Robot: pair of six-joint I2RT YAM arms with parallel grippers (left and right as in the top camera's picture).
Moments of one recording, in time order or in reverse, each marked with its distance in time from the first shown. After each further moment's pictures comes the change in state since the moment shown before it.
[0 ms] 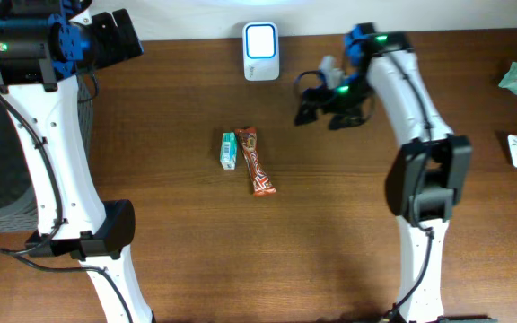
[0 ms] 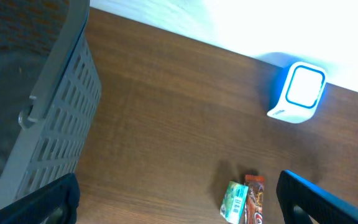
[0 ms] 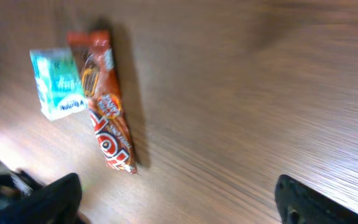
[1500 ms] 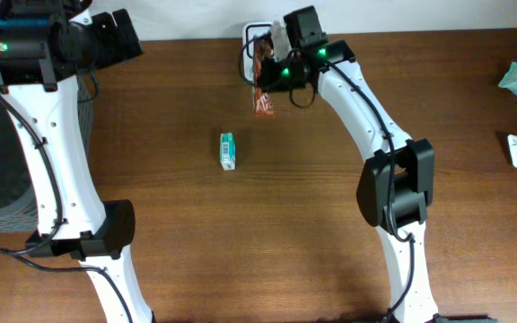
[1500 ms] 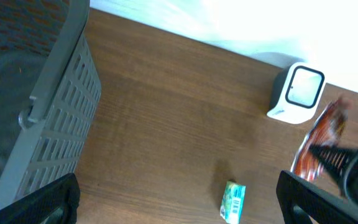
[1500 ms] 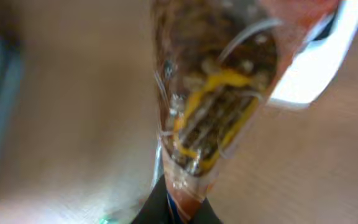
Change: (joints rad) left arm 0.000 0.000 0.000 0.001 0.000 0.000; right arm 0.197 0.011 0.027 0.659 0.179 0.250
